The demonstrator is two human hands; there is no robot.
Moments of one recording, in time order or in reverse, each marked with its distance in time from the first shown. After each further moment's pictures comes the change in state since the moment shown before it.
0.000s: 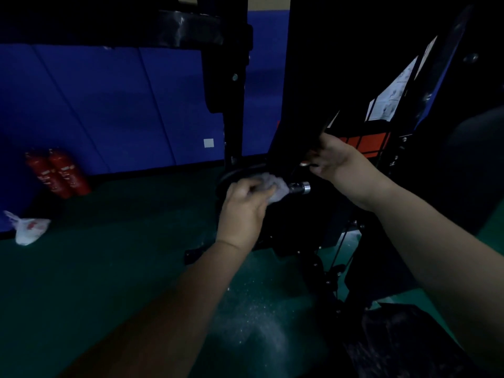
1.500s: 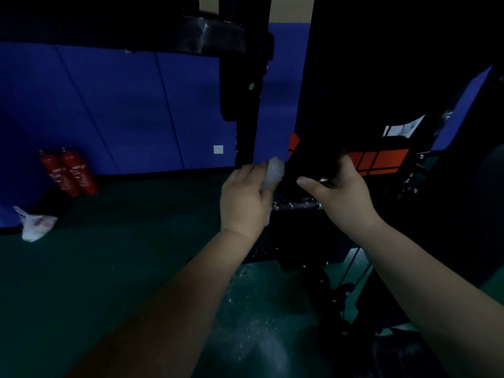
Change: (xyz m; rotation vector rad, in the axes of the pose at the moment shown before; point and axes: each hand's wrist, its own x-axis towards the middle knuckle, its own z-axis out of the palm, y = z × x) left_hand 0.046 -0.003 -0.019 0.143 0.023 -0.052; right_hand 0.006 0.006 0.047 -0.045 0.316 -0.136
